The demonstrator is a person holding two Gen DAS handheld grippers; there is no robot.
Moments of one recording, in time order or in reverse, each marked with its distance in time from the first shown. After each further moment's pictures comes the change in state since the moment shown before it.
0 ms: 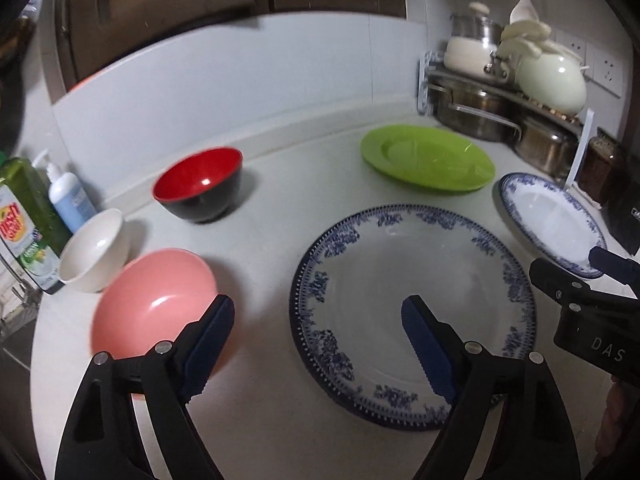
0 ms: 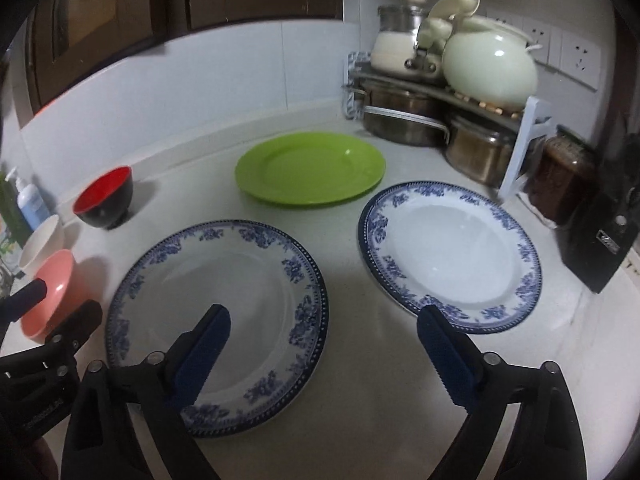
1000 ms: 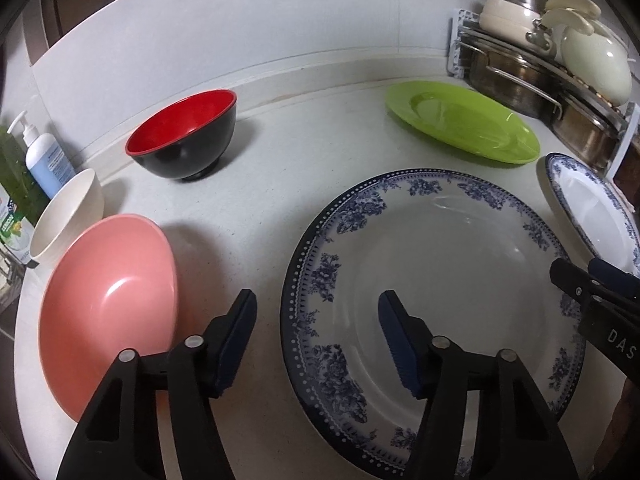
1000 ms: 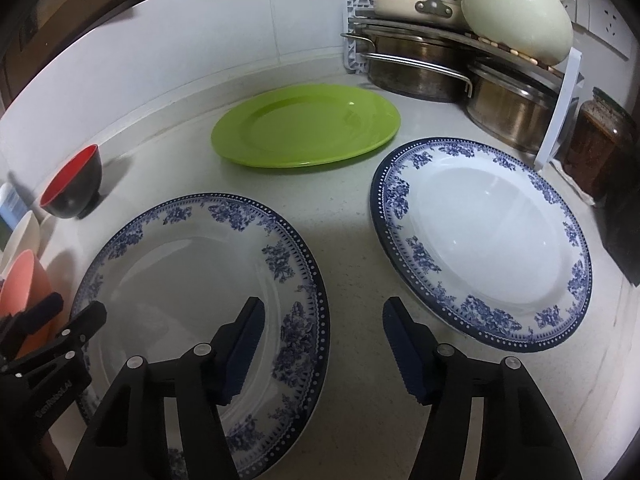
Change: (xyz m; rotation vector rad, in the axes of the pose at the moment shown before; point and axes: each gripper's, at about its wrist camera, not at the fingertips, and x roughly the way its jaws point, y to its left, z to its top) left arm 0.060 0.001 0.003 -0.053 0.155 0.044; right arm 0.067 -0.006 0.005 0.033 0.129 0.028
